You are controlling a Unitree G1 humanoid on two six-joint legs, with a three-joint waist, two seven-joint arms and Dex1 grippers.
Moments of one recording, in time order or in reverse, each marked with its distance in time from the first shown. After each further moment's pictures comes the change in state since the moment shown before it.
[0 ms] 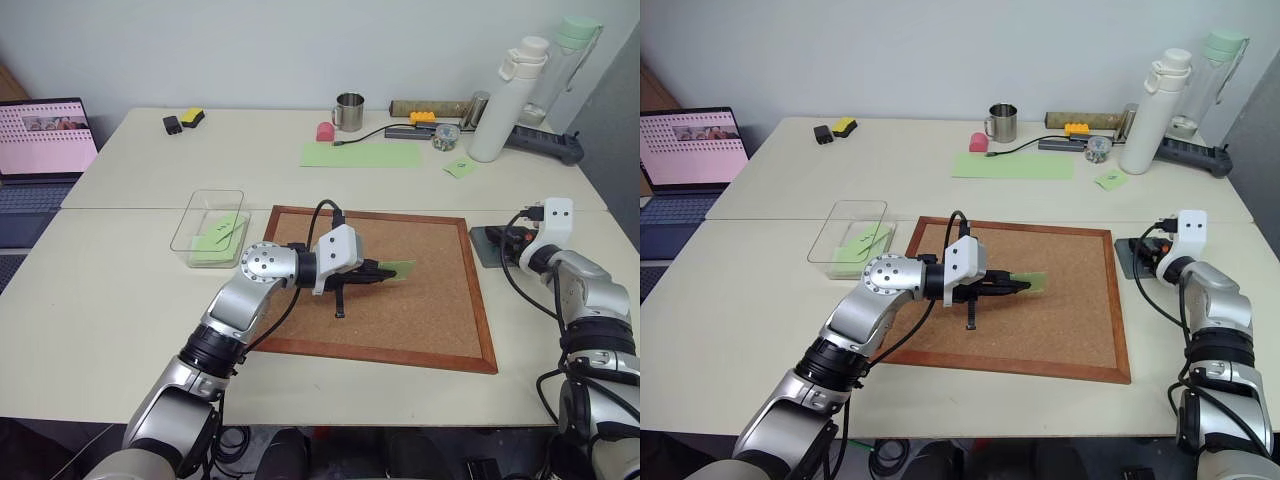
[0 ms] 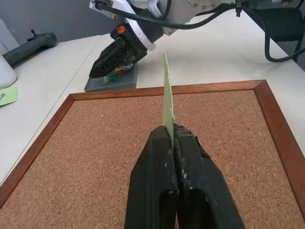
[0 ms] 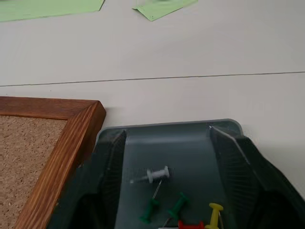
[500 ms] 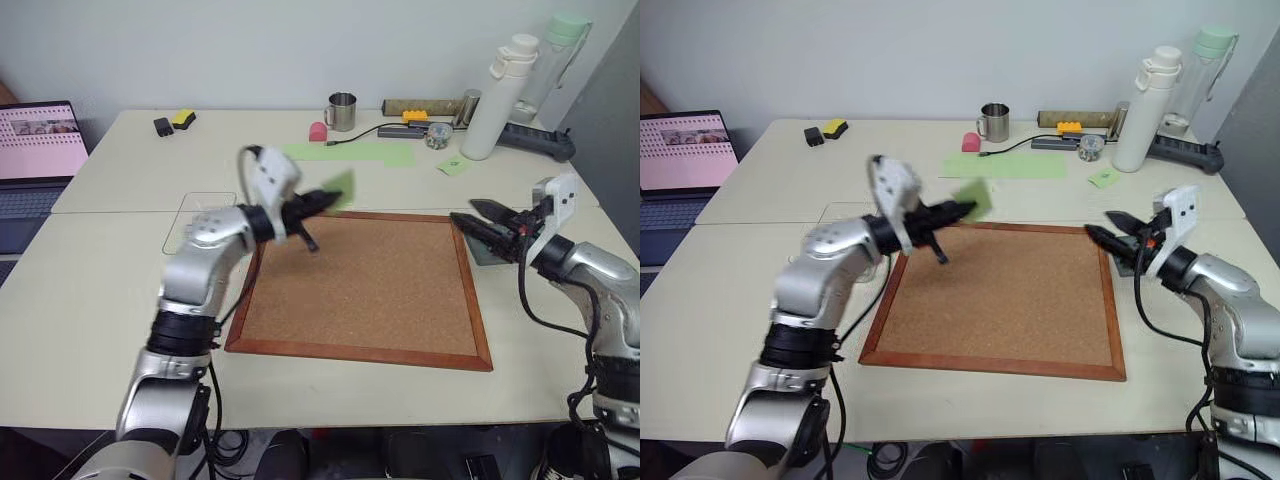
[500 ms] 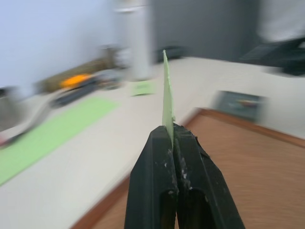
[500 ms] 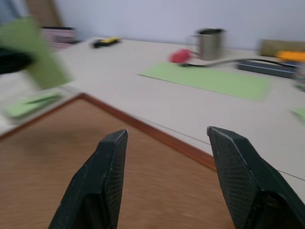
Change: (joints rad) left arm -0.047 0.055 0.395 -0.091 -0.095 0.369 0.414; right arm 0.256 -0.051 0.050 -0.893 0.416 0.278 0.262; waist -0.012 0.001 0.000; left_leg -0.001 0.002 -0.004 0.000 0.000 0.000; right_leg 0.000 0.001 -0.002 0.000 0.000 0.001
